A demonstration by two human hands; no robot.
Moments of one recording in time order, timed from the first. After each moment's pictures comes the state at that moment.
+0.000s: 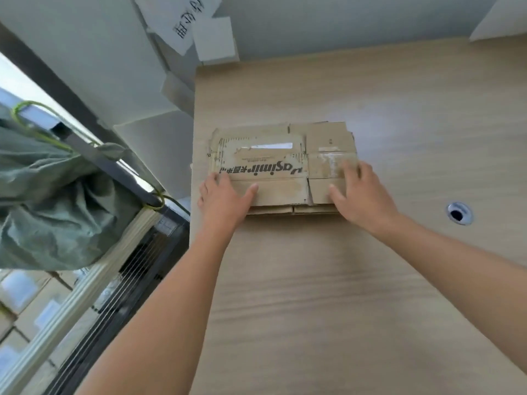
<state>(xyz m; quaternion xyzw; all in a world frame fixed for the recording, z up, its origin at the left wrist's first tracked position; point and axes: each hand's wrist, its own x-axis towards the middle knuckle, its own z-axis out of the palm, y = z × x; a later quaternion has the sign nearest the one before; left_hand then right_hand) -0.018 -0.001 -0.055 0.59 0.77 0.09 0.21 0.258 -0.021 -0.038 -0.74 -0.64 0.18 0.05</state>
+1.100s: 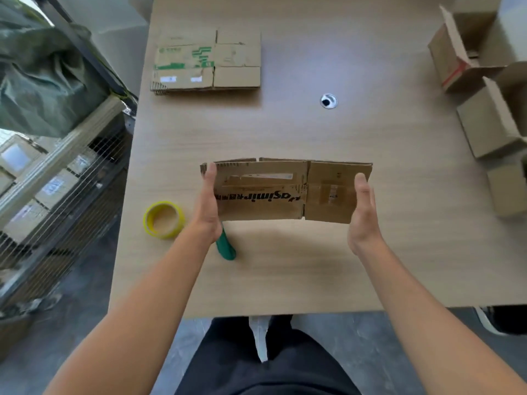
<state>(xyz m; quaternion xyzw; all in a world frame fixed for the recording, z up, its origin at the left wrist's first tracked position) 0.183 -0.414 0.030 0.19 0.61 0.43 0.64 0.468 -0.439 0.021 -0.68 -0.25 0.52 0.46</state>
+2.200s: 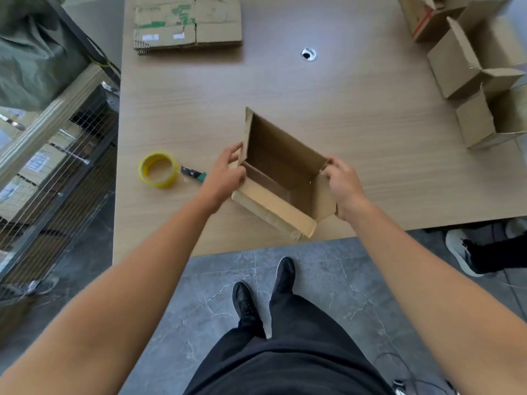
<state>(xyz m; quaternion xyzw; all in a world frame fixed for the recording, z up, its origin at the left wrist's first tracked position) 0.195 -0.503 0.025 0.47 0.65 0.25 0.54 0.442 -0.535 0.034 -0.71 -0.30 0.49 0.40</state>
